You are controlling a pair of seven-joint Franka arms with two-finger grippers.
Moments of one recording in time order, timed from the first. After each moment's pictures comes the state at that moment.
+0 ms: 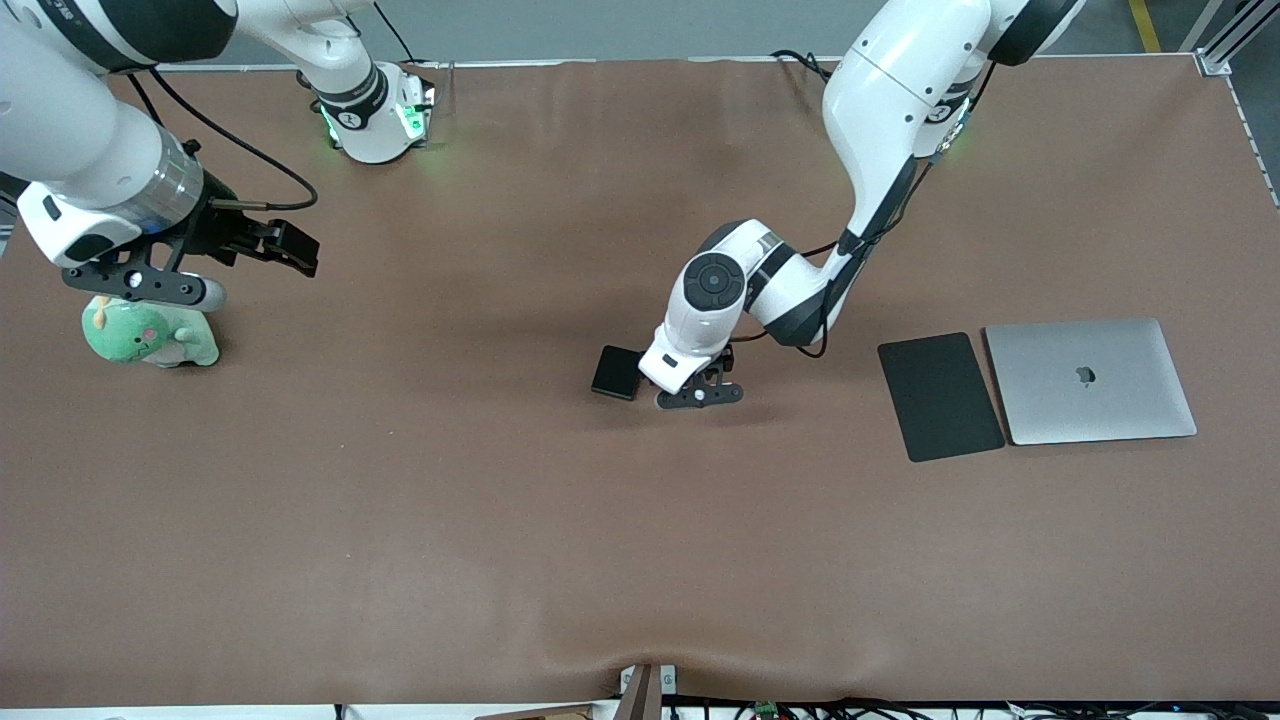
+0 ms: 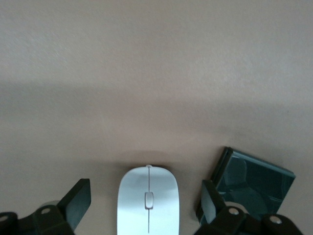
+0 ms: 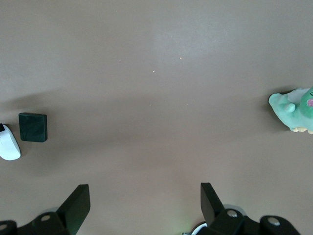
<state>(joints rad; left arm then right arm) -0.56 0.73 -0.21 -1.63 0.10 2.40 -0.88 0.23 0.03 -0.01 -1.60 0.02 1.50 0.38</state>
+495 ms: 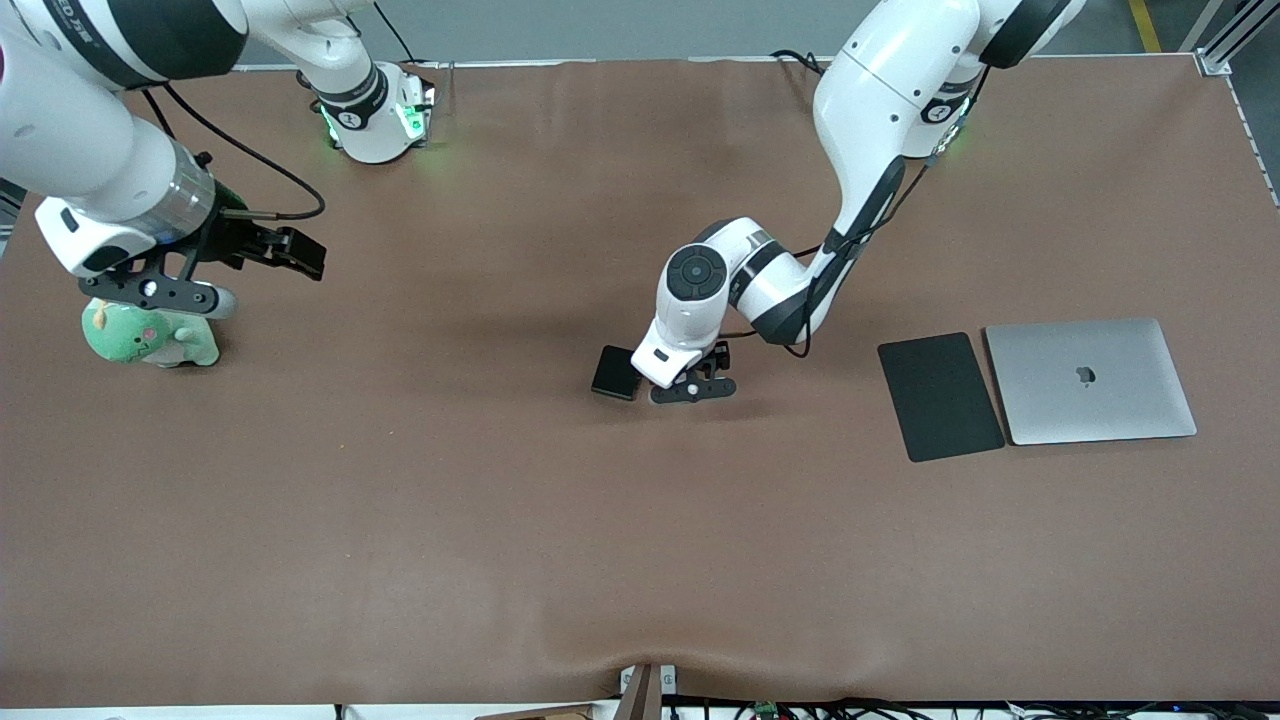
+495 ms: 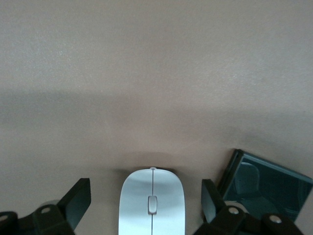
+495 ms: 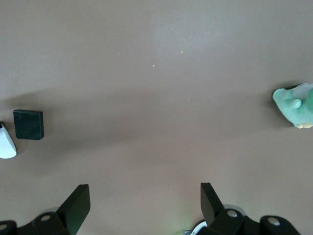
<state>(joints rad) -0.58 0.75 -0.20 -1.62 0.20 2.40 -0.97 0.23 0.04 -0.01 -1.63 0.04 1.52 0.39</state>
